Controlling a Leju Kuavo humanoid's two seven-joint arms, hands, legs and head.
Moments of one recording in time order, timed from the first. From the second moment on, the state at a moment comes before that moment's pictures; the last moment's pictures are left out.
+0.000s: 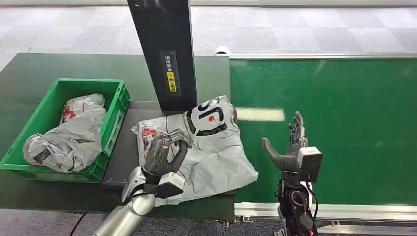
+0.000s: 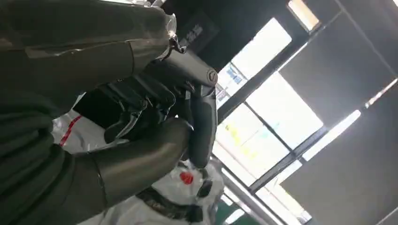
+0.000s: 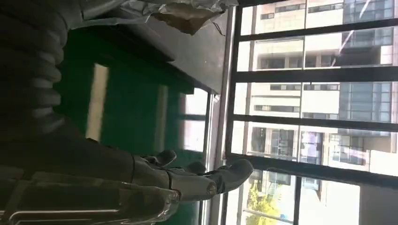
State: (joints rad) left arm -0.32 -0.11 -0.43 -1.15 -0.57 0.43 -0.62; right arm -0.26 0.15 -0.04 -1.07 0.09 -0.08 -0.69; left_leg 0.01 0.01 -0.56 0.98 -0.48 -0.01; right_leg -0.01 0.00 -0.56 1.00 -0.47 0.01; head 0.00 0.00
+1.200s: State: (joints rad) left arm -0.47 -0.12 -0.59 -0.80 -0.94 0.01 -0.25; right arm -0.28 0.15 -0.04 -1.04 0.10 -0.06 -0.69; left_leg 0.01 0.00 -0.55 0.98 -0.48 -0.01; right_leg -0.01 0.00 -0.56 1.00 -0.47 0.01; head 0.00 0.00
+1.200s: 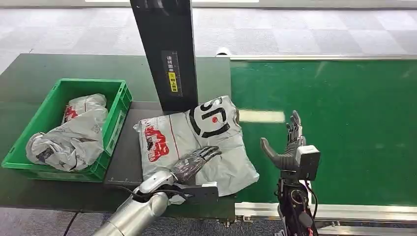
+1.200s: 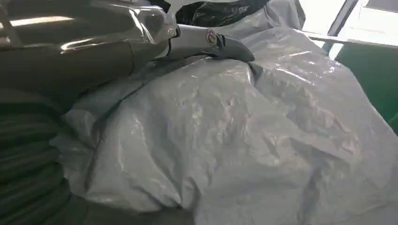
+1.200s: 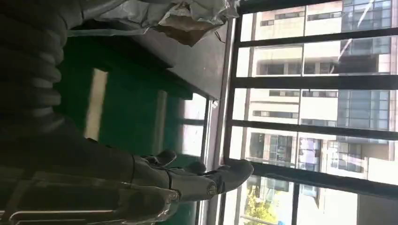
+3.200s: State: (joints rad) left arm -0.33 -0.05 -0.60 -1.37 -0.23 0.69 -0.70; right arm -0.32 0.17 -0.02 -1.00 0.03 -0.08 -0.69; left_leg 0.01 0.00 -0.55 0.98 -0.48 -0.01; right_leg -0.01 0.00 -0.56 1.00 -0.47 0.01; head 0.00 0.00
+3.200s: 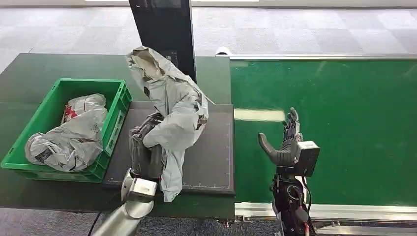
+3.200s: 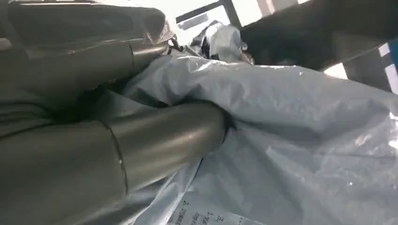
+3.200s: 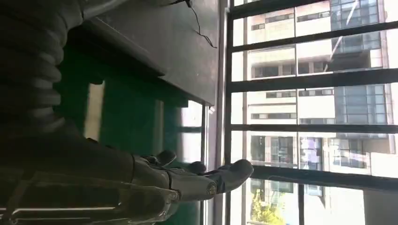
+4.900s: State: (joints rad) left arm -0.78 -0.28 0.34 -1.19 -1.24 0.70 -0.70; right arm -0.28 0.14 0.09 -0.98 -0.03 -0.15 -0.70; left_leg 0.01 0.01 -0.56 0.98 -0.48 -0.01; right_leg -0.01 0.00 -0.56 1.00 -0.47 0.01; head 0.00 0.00
